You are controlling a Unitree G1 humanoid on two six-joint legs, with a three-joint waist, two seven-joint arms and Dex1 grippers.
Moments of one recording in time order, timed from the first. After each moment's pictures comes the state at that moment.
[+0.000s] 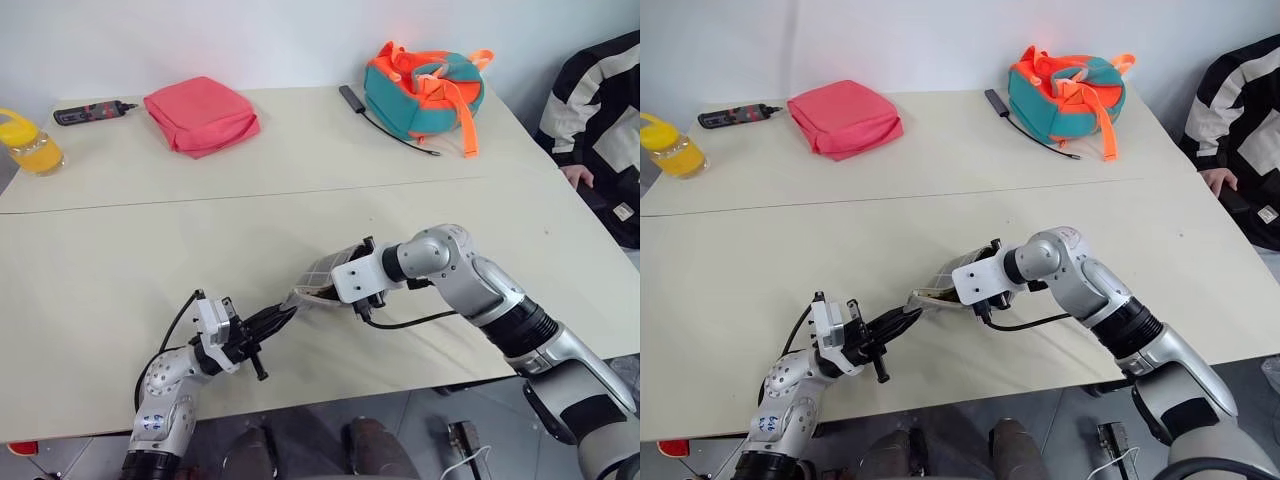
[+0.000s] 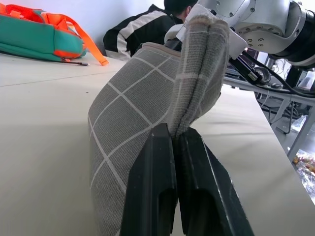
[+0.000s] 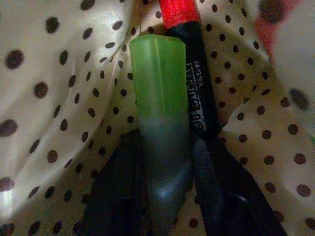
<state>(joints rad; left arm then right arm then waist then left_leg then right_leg) 0.01 0.30 0.02 -0.01 -0.51 -0.15 -0.98 -0.82 -0.58 0.57 0.04 -0.33 0.09 1.15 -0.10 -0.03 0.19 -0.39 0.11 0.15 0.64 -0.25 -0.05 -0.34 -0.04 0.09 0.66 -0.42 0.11</state>
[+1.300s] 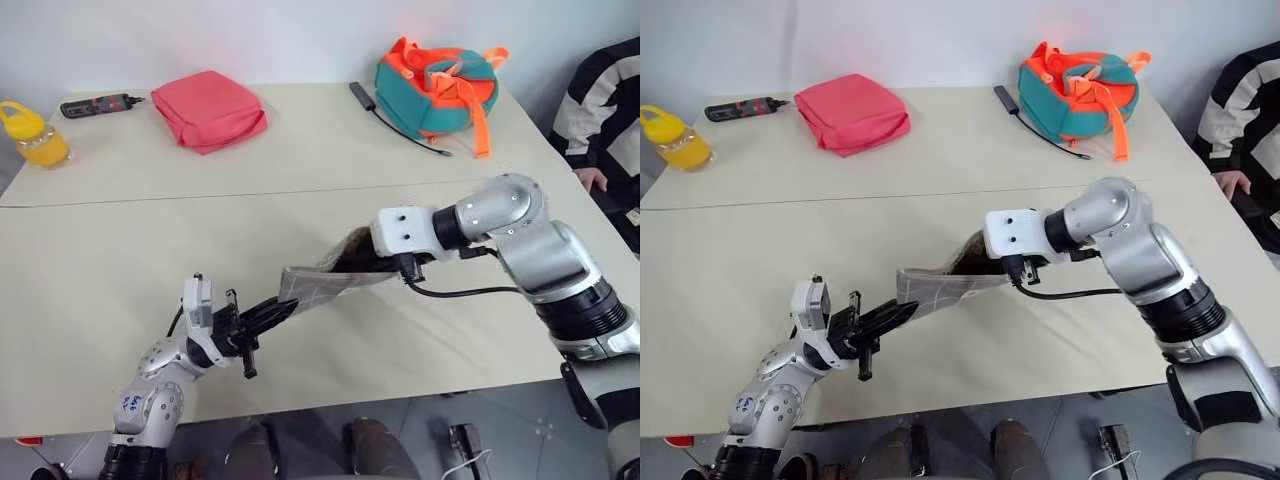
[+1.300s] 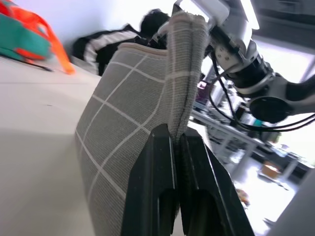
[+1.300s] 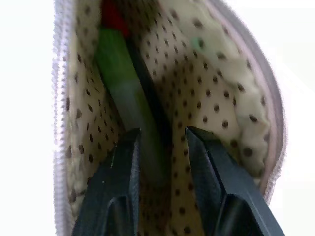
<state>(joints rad) -0.03 0.36 0.04 -0.18 -0.76 0.25 -1.03 -0.90 -0.74 0.37 -0.17 0.05 0.46 1.40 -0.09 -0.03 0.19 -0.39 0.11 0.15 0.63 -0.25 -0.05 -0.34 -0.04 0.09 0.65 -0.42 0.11</state>
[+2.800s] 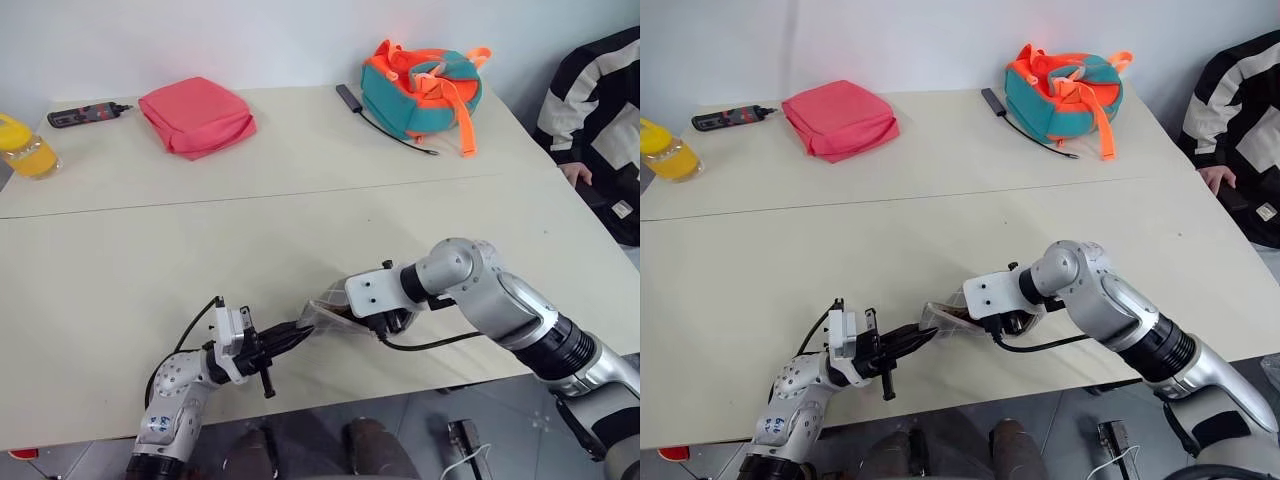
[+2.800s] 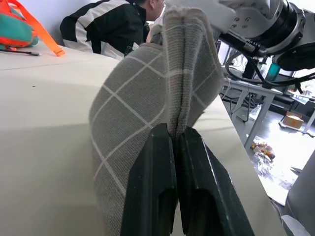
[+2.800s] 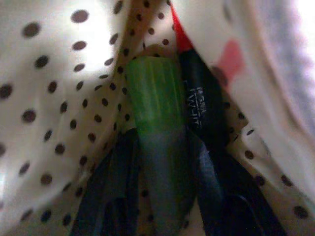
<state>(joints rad) 0.02 0.30 -0.04 -0.05 -0.50 -0.09 -1.05 -0.75 -0.71 0.61 -0.24 -0.20 0.46 1.25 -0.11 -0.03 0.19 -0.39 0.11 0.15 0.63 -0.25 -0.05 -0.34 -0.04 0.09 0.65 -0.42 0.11</state>
